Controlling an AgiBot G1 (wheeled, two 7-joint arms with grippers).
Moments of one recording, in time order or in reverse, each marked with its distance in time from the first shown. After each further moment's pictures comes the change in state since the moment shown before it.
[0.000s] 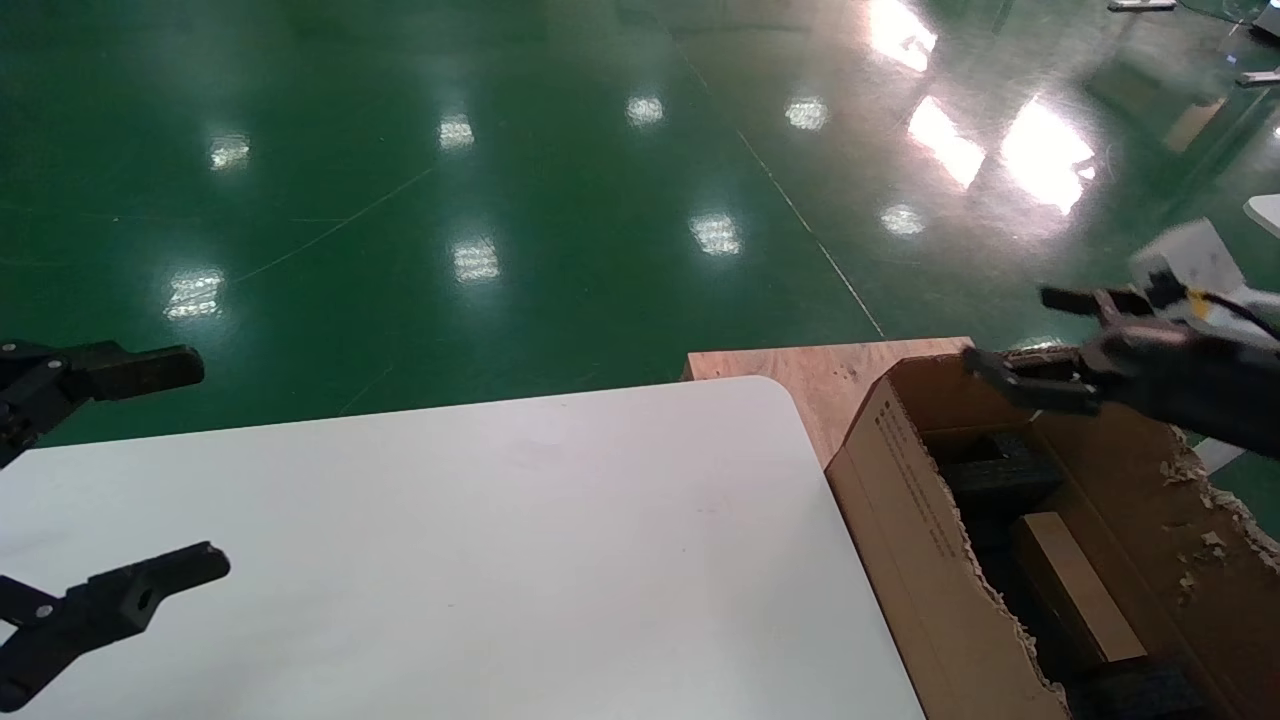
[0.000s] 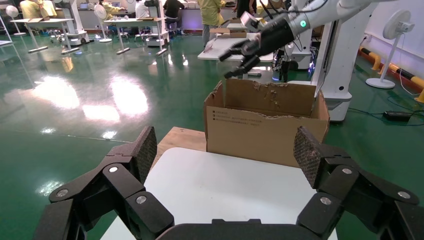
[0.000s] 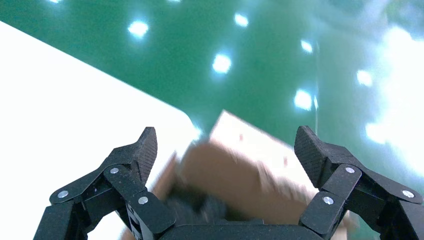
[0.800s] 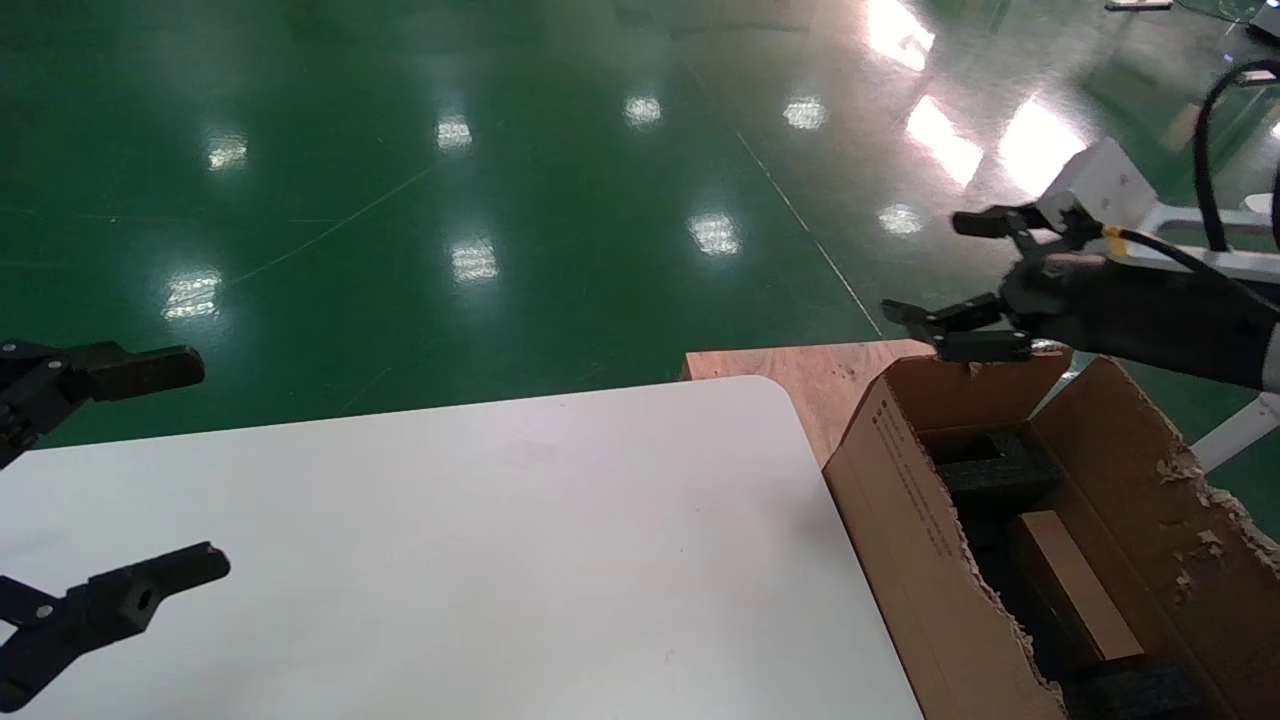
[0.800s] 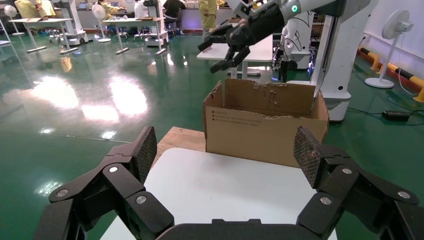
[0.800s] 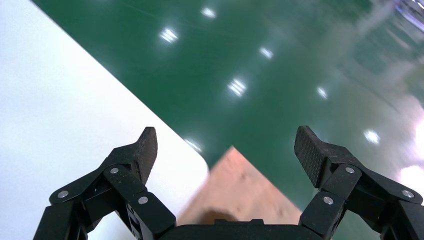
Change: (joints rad) left arm 0.000 0.000 0.000 0.000 0.000 0.000 0.000; right arm -0.128 -0.157 0.192 0.092 0.053 -0.041 -0.072
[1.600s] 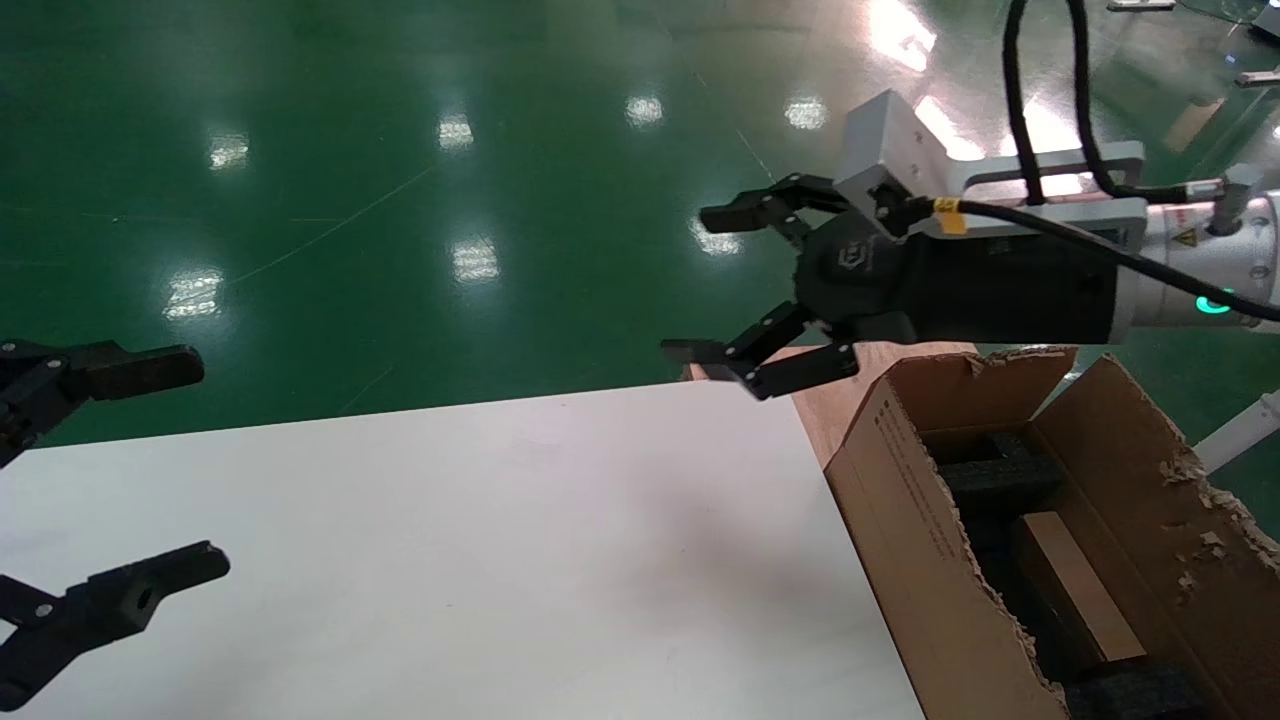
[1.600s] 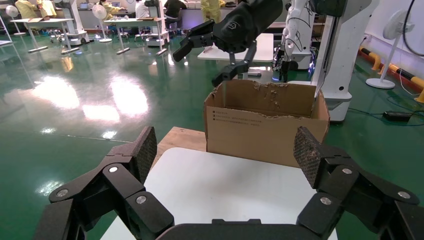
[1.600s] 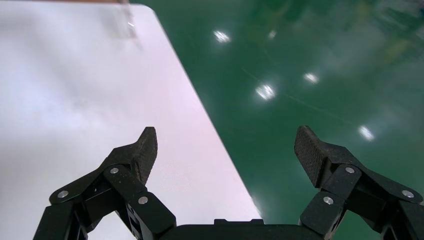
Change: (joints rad) left arm 0.000 0.000 0.000 0.000 0.000 0.000 0.000; right arm -0.659 -0.204 0.888 -0.031 -0.096 -0.358 0.081
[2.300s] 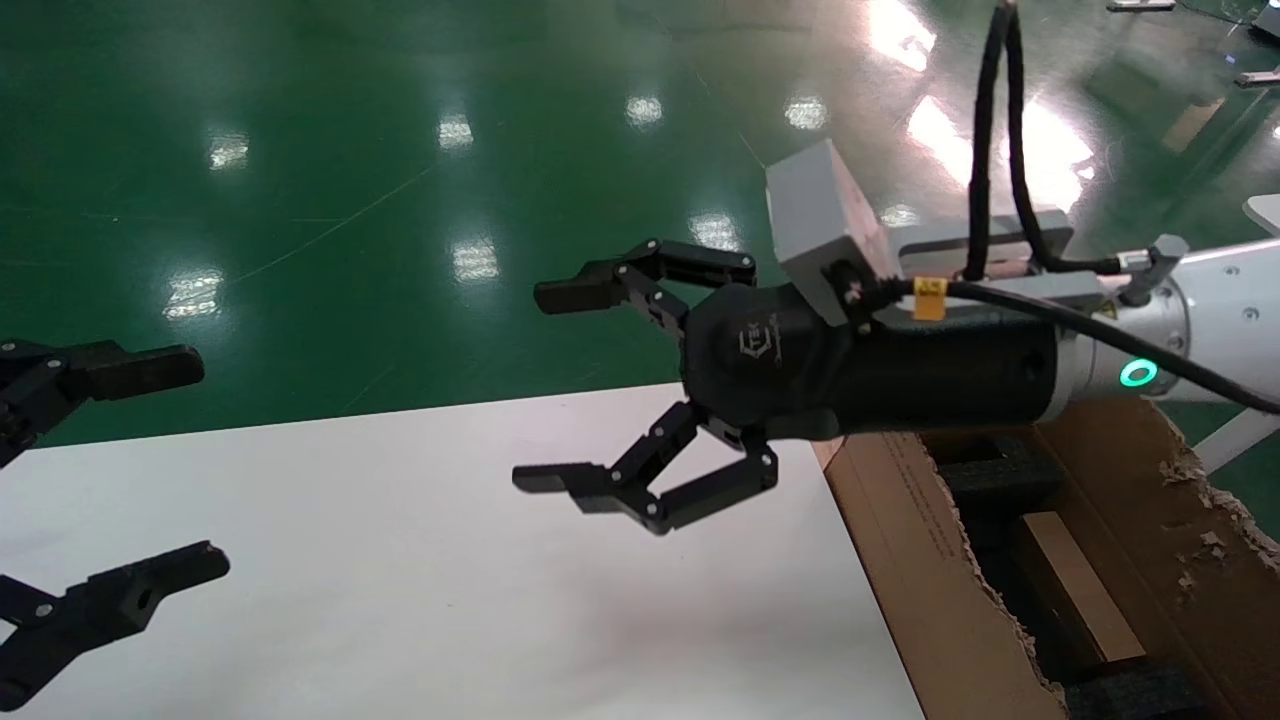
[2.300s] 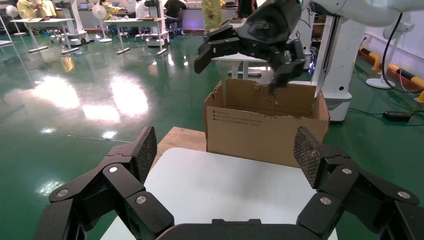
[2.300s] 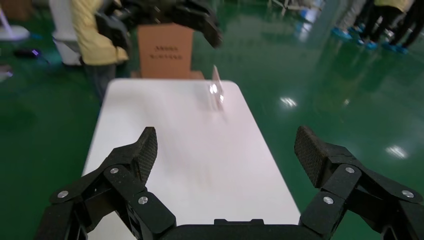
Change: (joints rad) left arm 0.000 0.000 0.000 0.000 0.000 0.000 0.000; right arm -0.601 -0.186 0.810 -0.028 -0.087 -0.327 0.073
